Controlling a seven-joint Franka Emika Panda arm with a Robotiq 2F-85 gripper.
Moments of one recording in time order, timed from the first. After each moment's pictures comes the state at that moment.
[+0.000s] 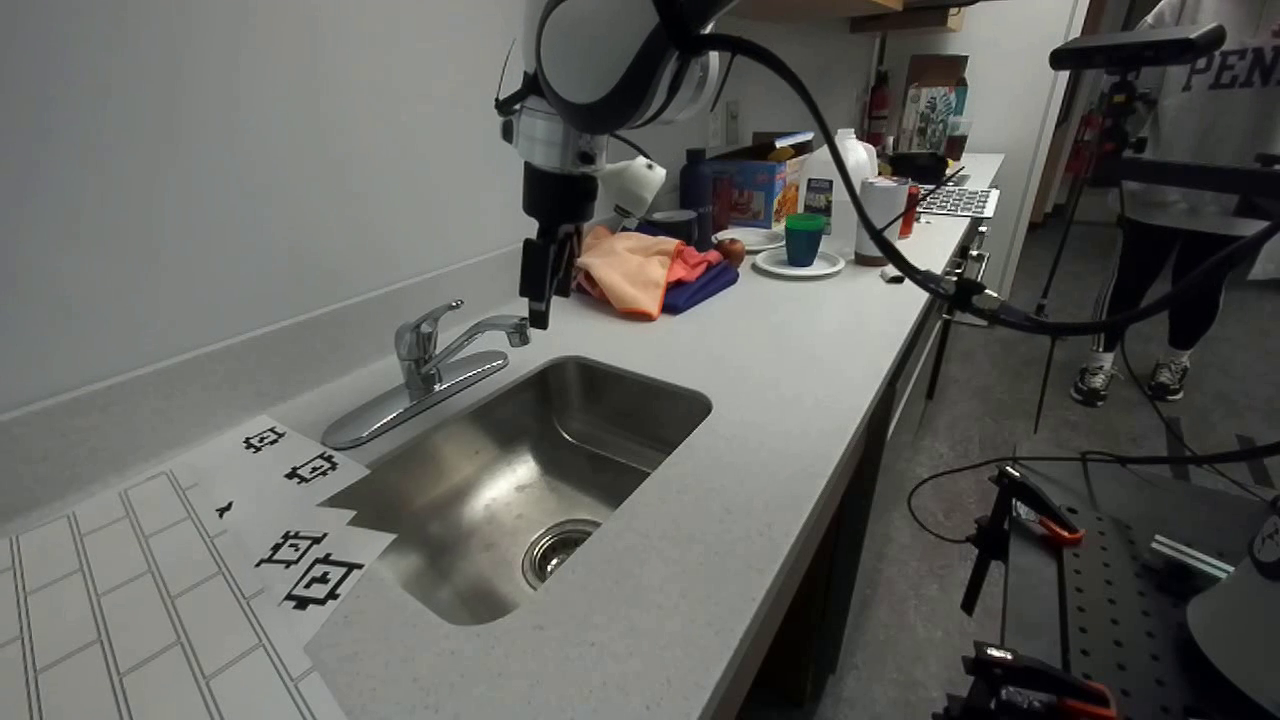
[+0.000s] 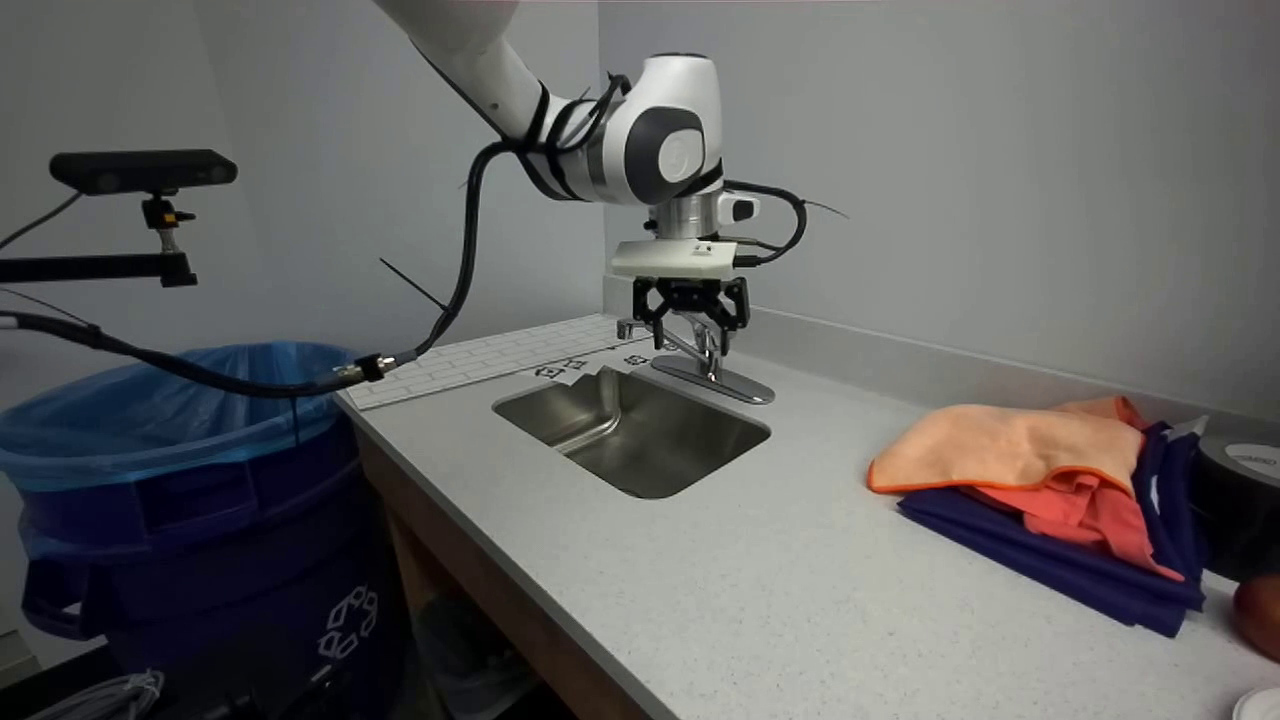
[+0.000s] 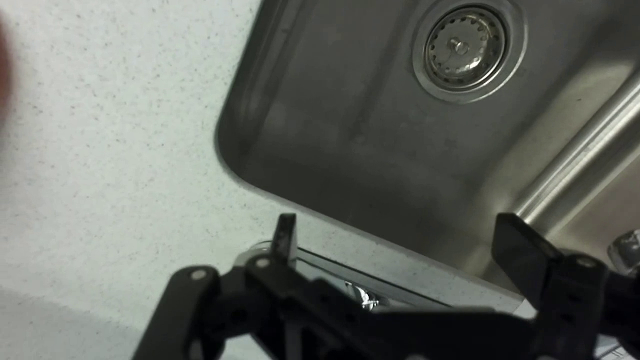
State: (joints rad) arm 0.04 0.40 0.09 -1.72 0.00 2.34 -0.33
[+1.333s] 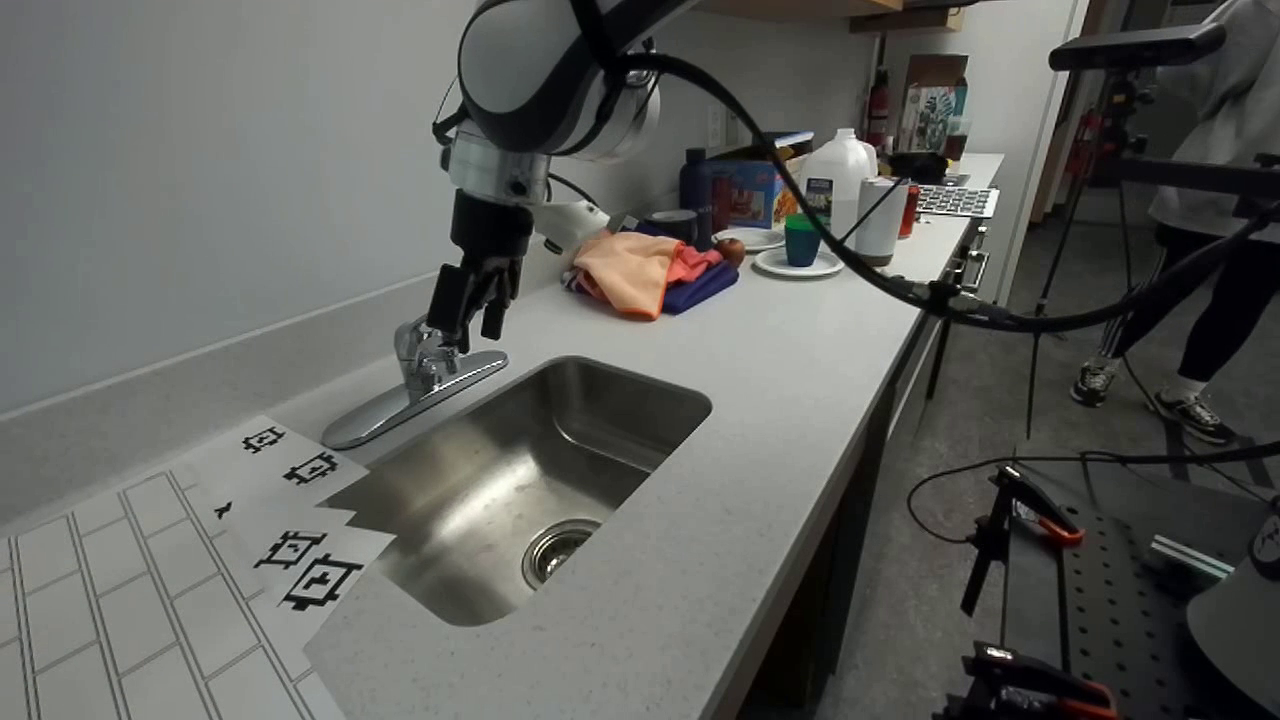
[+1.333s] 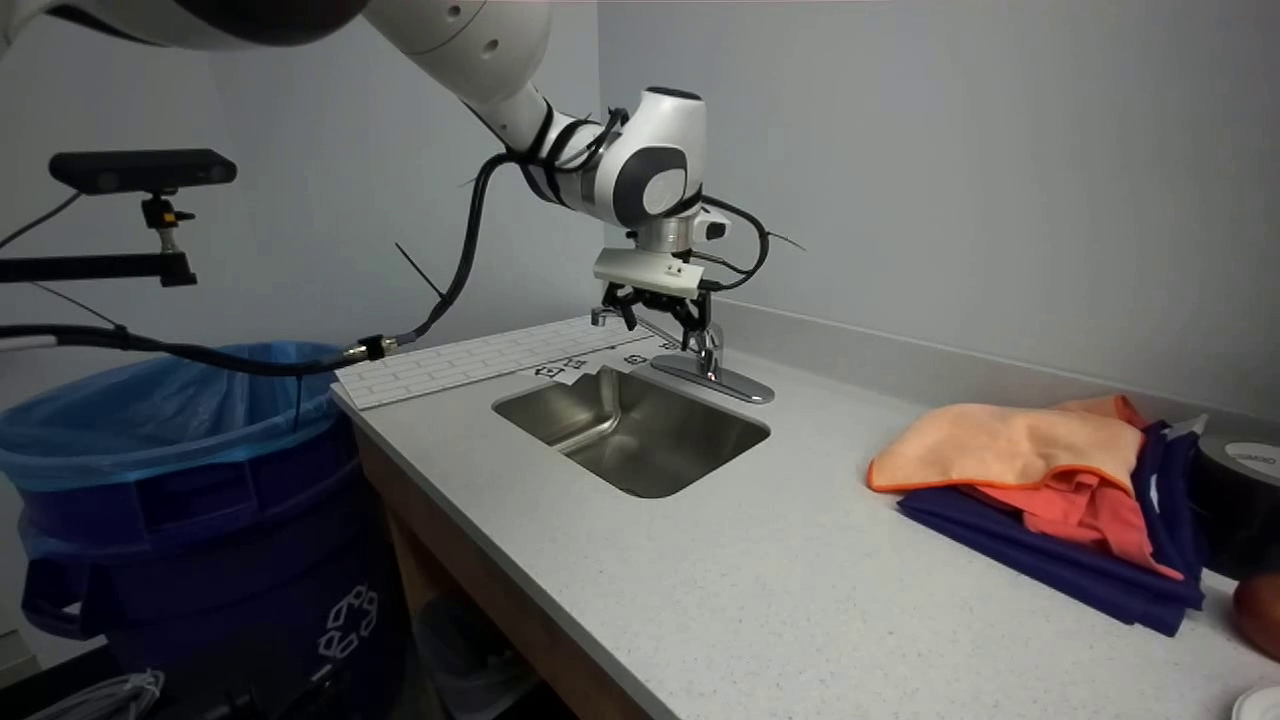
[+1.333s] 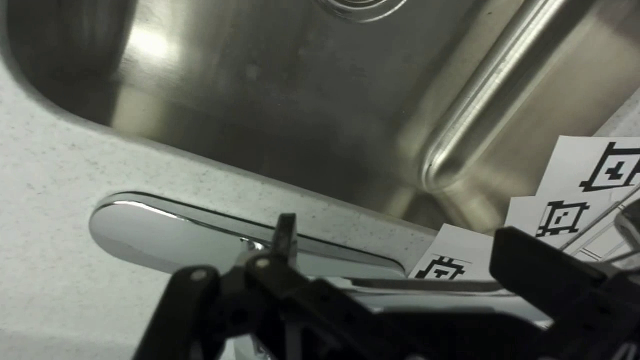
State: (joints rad) arm 0.04 0.56 0.19 -1.56 0.13 2.35 -0.33
